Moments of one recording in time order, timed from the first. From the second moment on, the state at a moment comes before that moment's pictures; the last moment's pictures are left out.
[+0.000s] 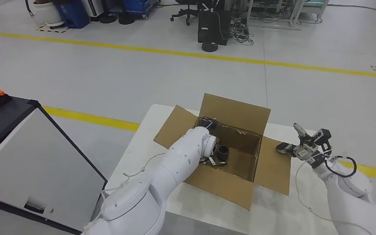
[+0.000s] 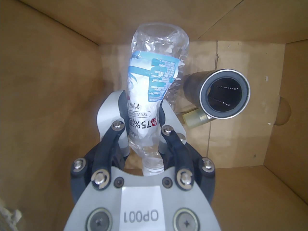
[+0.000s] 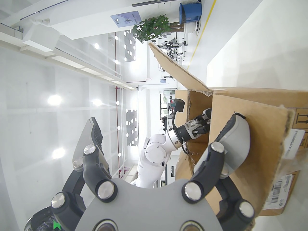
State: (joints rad) left arm 0.43 -1.87 -0.56 -0.30 0.76 0.17 -0.75; right arm -1.21 -1.05 1.70 -1.10 0.59 -0.03 1.01
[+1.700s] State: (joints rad) left arm 0.91 -1.57 -0.93 -1.69 1.31 0.34 -1.38; right arm -1.21 -1.05 1.70 -1.10 0.59 -0.03 1.01
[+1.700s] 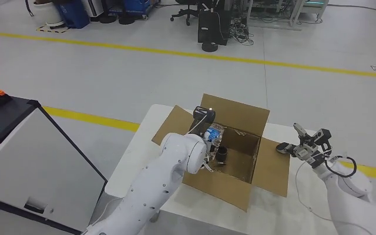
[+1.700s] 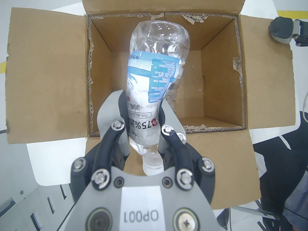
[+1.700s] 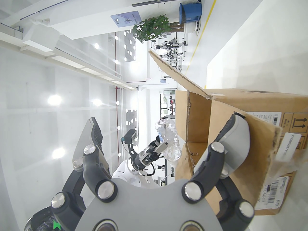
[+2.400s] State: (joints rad) left arm 0.96 -1.56 -1.03 -1.85 1.31 0.36 -1.37; right arm -1.21 -1.05 1.70 -1.10 0.59 -0.03 1.01
